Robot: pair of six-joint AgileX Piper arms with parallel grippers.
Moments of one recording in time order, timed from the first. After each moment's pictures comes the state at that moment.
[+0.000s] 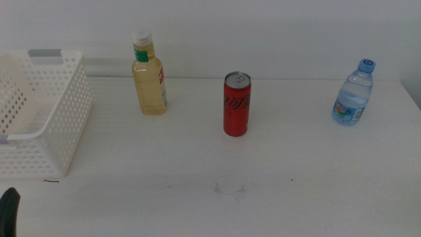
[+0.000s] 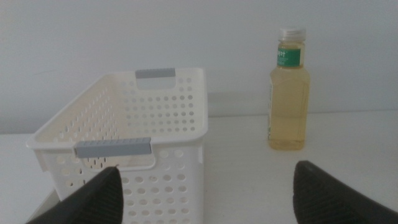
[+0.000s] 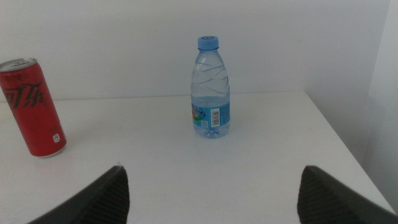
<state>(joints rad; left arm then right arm) 0.02 0.00 0.00 -0.05 0.12 0.06 0.01 0.00 0.00 -0.01 0.20 0.05</state>
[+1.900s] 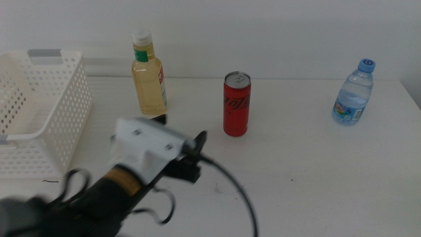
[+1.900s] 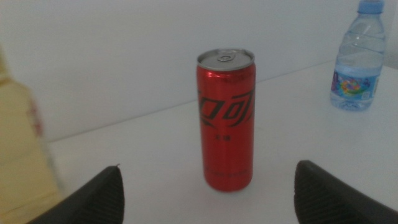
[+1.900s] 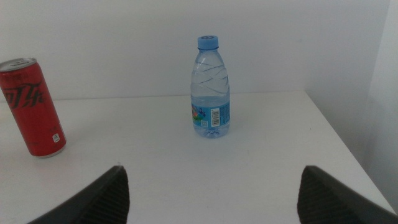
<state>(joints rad) -0.64 1.62 -0.42 -0.16 -0.99 0.06 0.01 0.00 0.00 -0.01 0.20 0.05</state>
